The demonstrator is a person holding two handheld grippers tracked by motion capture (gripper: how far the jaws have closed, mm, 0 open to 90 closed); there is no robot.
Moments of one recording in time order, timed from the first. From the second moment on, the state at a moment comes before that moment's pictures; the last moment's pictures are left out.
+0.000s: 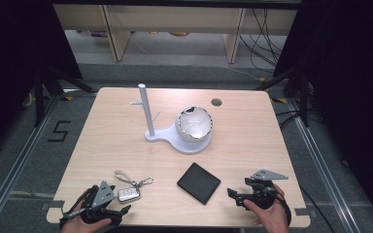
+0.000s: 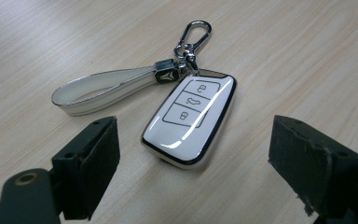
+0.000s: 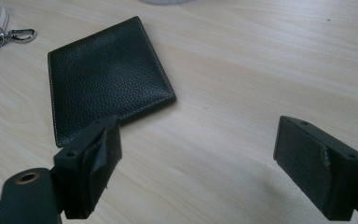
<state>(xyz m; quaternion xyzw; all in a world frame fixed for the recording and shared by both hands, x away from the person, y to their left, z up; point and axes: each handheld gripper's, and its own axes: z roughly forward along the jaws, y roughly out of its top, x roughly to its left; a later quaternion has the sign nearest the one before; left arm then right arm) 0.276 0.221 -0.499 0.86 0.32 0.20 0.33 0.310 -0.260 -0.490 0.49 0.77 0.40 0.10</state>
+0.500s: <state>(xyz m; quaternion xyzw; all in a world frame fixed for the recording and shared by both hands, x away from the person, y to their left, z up) 0.288 0.209 -0.491 0.84 0.34 0.16 0.39 0.312 -0.256 -0.486 0.49 0.77 0.40 0.08</state>
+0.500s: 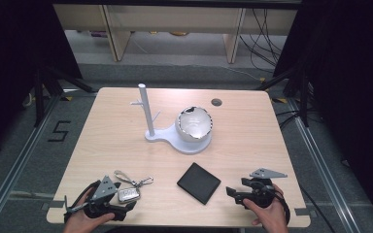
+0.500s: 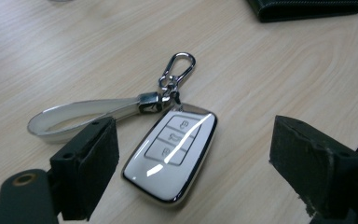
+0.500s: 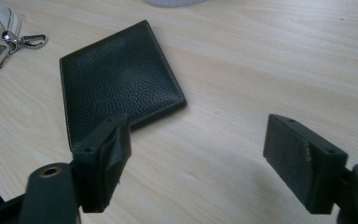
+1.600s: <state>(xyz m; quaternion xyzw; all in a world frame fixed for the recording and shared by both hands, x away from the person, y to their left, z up) 0.411 0.054 -0.454 0.91 0.20 0.13 0.34 0.309 -0.250 -0.484 0.48 0.78 0.40 0.05</state>
